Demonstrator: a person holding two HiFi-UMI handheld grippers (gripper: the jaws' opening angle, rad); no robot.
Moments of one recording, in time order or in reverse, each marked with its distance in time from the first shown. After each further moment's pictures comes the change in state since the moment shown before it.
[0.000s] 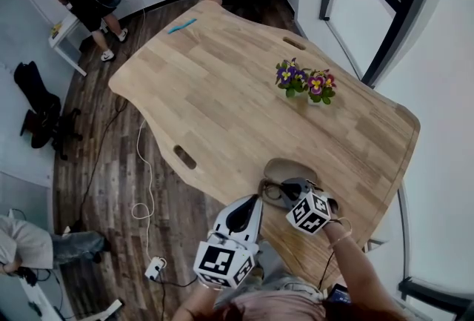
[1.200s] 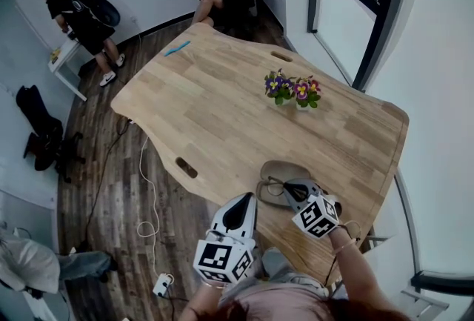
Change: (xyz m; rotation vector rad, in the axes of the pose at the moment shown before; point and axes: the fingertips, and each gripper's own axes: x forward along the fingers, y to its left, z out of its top) left arm -0.019 -0.010 0.017 0.036 -0.048 0.004; right arm -0.068 -0.011 0.034 0.063 -0.172 -0.168
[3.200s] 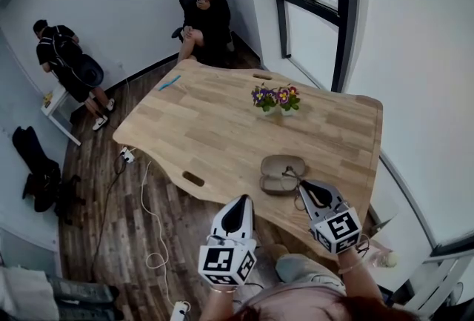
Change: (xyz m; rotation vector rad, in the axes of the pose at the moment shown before) left arm -0.097 -0.016 0.026 0.089 -0.120 -0.070; right arm -0.164 0.038 0.096 0.360 -0.406 -0.416
